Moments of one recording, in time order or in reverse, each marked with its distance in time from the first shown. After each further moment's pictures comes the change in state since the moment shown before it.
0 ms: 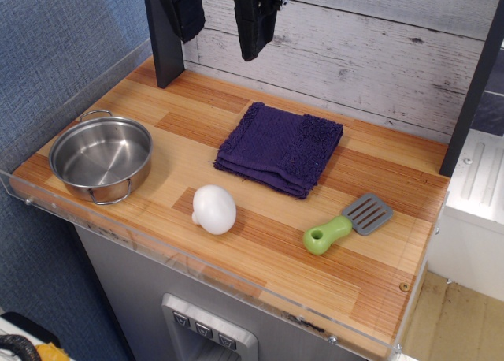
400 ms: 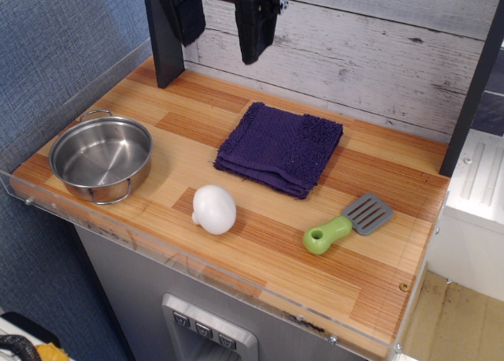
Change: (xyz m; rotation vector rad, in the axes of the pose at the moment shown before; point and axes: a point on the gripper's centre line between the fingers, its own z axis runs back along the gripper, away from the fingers) arm -0.003 -0.001 -0.007 -0.008 0.024 0.001
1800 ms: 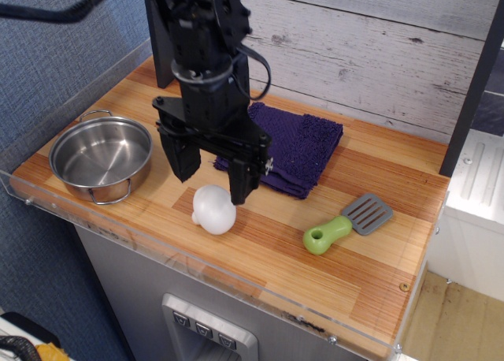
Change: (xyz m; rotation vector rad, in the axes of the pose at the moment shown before) arm -0.046 -0.003 -0.102 0.022 0.120 0.001
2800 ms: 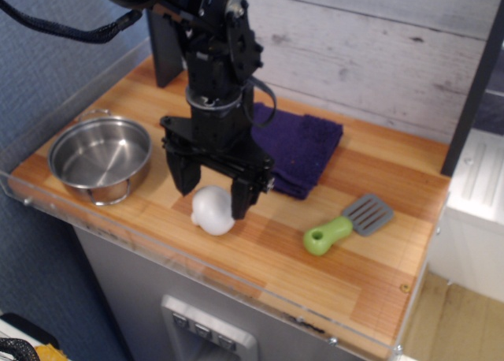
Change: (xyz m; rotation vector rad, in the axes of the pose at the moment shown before) arm 0.002 0.005 -0.024 0.052 0.025 0.015
